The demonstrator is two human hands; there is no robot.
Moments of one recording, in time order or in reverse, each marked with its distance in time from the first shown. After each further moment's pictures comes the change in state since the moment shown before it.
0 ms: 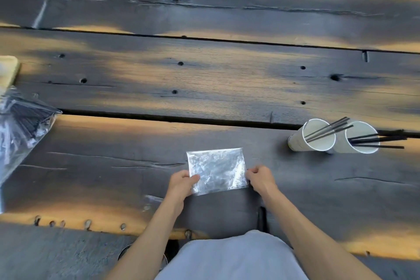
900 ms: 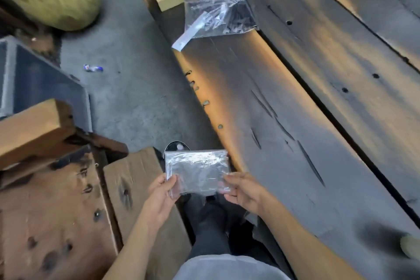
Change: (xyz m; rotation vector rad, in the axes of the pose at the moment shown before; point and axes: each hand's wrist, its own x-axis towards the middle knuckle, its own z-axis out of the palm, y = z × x) left_hand -0.218 -0.257 -0.055 -1.373 0.634 -0.007; right_hand -0.131 0.030 0.157 -0.248 -1.098 0.098
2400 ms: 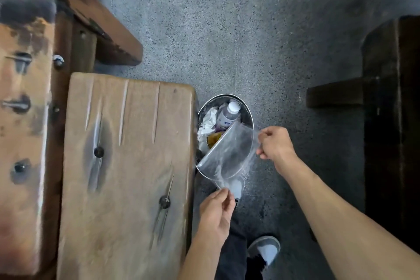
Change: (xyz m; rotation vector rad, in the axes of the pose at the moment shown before) left_hand 0.382 -0.234 -0.097 -0.861 0.478 -0.544; right_hand 0.520 0.036 0.075 -1.085 0.377 -0.085
